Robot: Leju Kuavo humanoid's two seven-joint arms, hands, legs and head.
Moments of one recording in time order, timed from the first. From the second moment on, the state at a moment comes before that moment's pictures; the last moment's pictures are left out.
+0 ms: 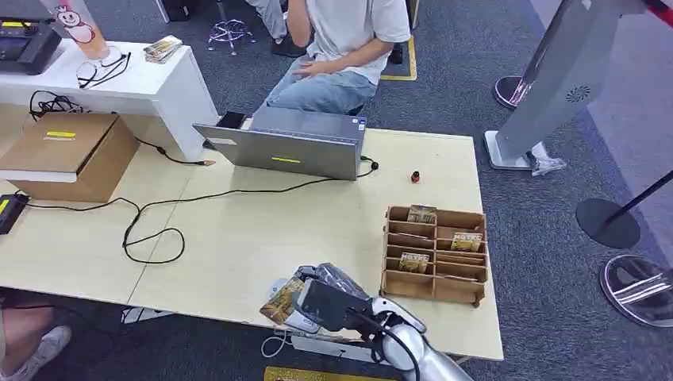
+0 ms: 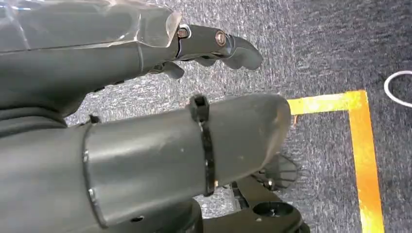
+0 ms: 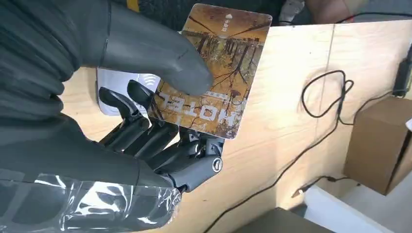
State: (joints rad) left arm -0.10 -0.19 0.85 -0.23 -0.96 0.23 -0.21; right arm -0.32 0.06 0.70 -1.19 0.21 0.21 -0.12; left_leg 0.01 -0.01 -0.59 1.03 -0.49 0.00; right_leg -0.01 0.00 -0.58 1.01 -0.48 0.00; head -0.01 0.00
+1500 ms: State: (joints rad) left arm -0.10 -0.18 0.81 -0.23 -0.97 0.21 -0.19; right arm -0.36 0.09 0.72 -1.04 0.40 0.07 0.00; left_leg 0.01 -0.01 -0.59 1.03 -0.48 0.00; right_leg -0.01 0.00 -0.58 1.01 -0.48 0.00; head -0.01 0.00
